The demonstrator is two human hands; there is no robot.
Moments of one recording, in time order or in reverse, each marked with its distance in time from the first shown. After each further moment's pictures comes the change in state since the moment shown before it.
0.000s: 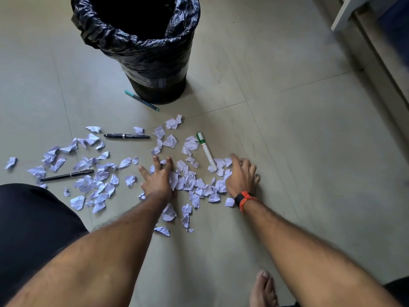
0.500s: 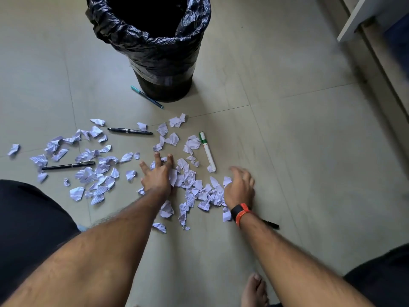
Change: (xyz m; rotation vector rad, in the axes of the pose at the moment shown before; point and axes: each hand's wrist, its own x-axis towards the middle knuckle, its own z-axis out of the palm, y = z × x) left_hand -0.002 0.001 -0.001 -0.020 0.018 -0.007; right_hand -0.028 0.002 0.004 0.185 0.011 0.060
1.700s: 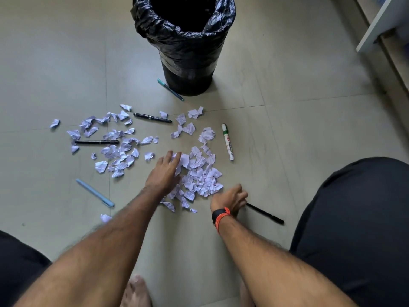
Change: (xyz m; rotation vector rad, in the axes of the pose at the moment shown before) left_hand -0.046 -0.039 0.019 -0.024 0.166 0.245; right_hand -0.080 -0.024 0.027 0.241 -0.017 0.397
